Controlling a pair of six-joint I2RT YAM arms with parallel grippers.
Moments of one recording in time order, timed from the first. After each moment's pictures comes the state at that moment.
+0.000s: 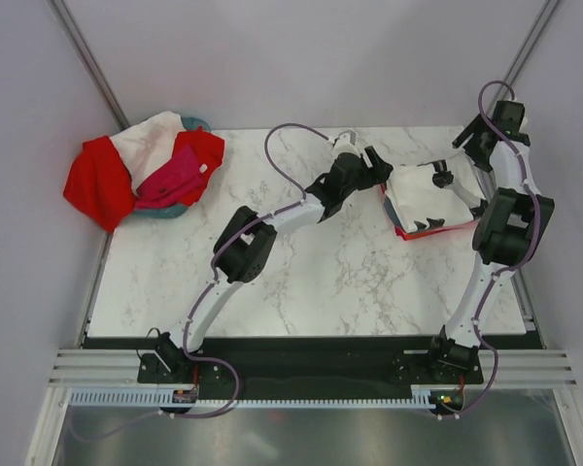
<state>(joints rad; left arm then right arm) -0.79 2.55 2.09 0.27 -0.14 -0.84 -0.31 2.20 1.97 -0.53 -0.02 0.48</state>
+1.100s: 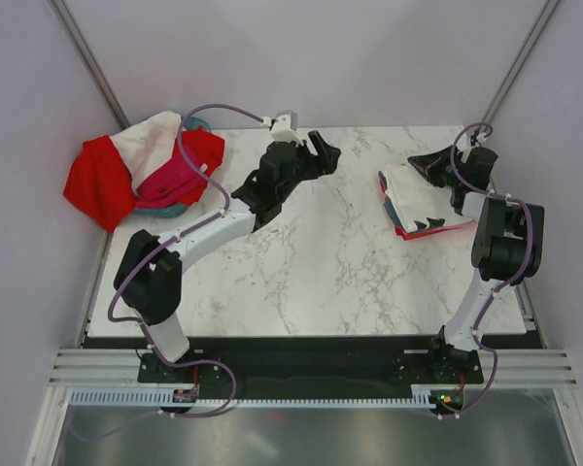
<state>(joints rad) -0.70 1.74 1.37 0.26 -0.21 -0.62 -0.24 1.97 1.17 0.52 -0.64 1.00</state>
